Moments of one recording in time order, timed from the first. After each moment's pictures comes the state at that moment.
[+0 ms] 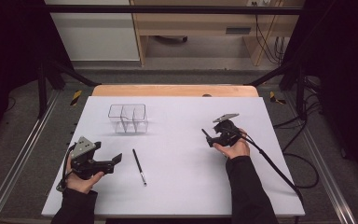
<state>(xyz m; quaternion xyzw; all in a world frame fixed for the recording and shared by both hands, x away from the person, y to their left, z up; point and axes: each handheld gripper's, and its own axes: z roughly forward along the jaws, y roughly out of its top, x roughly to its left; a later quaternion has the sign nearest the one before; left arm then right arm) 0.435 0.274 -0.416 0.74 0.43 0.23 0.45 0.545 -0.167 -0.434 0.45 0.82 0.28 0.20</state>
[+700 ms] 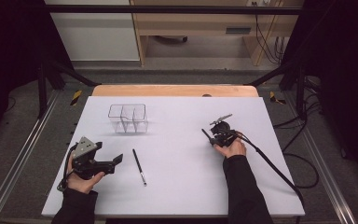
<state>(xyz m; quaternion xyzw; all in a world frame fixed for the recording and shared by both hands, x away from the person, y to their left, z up) 0.436 0.272 -0.417 0.75 0.43 0.23 0.45 0.562 -0.165 -0.460 0.47 0.84 0.23 0.16</state>
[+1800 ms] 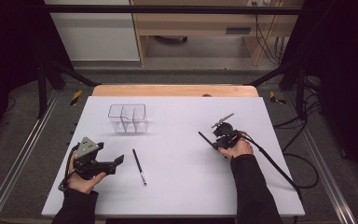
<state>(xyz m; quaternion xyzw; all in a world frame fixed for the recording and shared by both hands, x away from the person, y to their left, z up) 0.437 0.269 -0.418 0.76 0.42 0.23 0.44 0.552 -0.173 -0.447 0.41 0.88 0.20 0.11</state>
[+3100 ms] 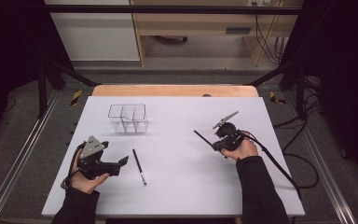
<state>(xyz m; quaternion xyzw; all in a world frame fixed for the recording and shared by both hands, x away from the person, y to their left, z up) 0.435 0.253 -0.407 0.79 0.38 0.23 0.43 0.527 -0.174 -0.410 0.37 0.89 0.25 0.07</state>
